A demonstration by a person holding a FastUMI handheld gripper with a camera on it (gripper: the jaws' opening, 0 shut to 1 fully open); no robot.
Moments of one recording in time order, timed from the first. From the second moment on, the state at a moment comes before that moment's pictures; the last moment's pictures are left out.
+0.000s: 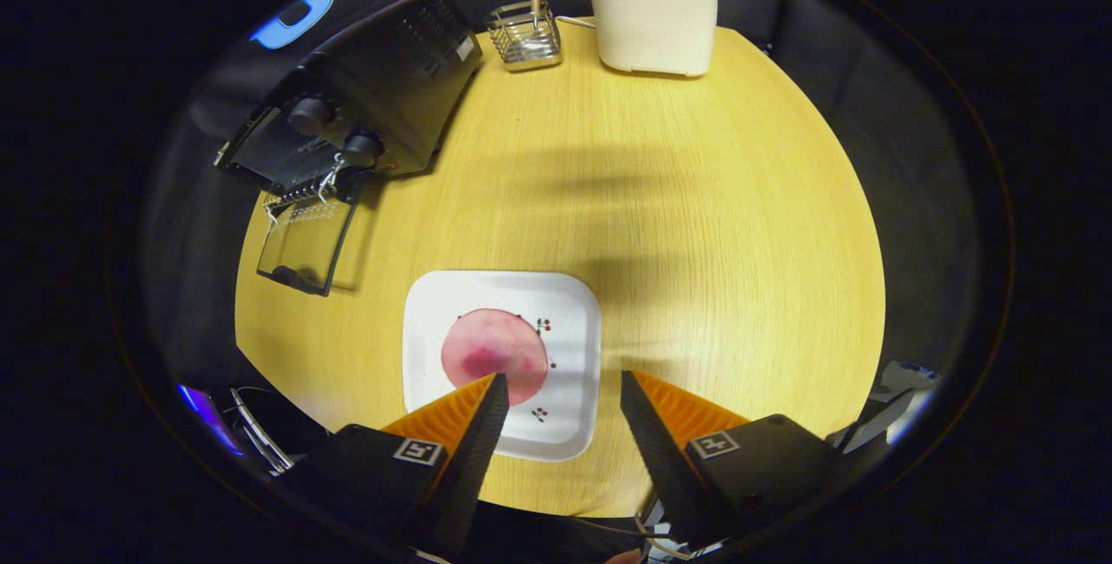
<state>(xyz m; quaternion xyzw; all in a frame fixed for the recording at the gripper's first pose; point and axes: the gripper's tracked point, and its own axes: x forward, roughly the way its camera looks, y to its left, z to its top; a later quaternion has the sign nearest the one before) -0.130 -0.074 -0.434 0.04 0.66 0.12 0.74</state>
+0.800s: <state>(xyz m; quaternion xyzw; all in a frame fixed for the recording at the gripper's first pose) -0.127 -0.077 -0.453 0.18 0.67 0.16 0.70</state>
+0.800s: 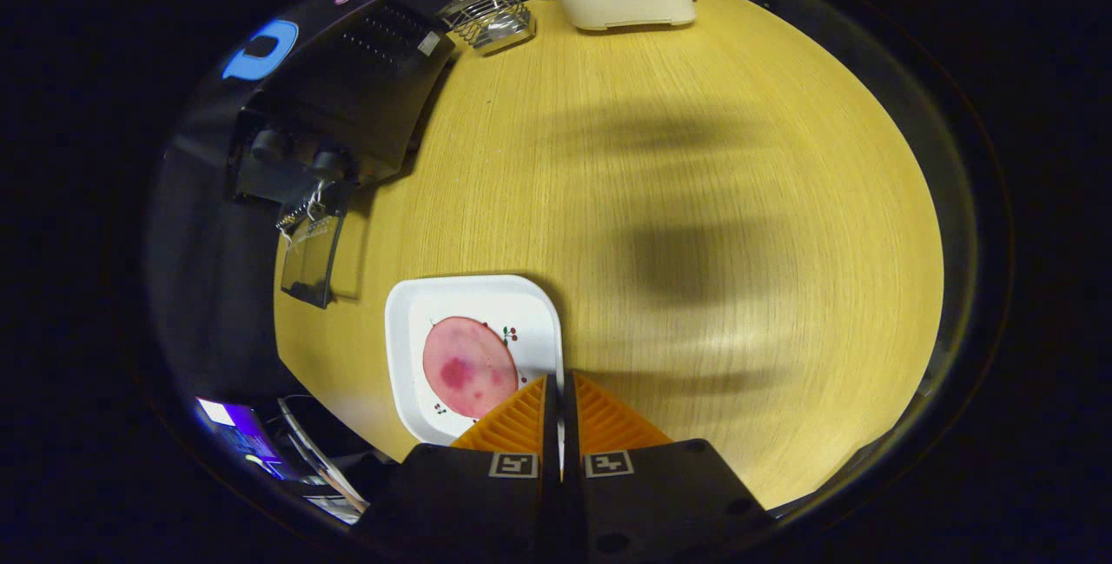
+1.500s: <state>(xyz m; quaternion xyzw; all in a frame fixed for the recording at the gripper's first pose) -0.152 -0.020 -0.362 0.37 0.60 0.14 0.70</state>
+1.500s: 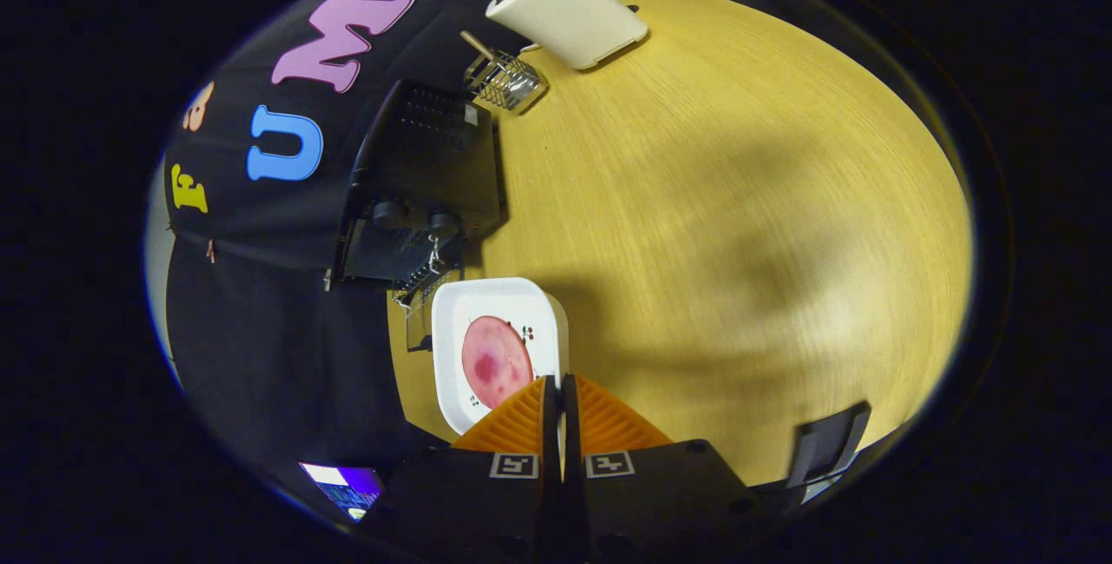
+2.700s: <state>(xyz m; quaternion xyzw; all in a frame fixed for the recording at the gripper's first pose) -0.078 0.238 -0.342 0.57 0.46 -0.12 0.67</state>
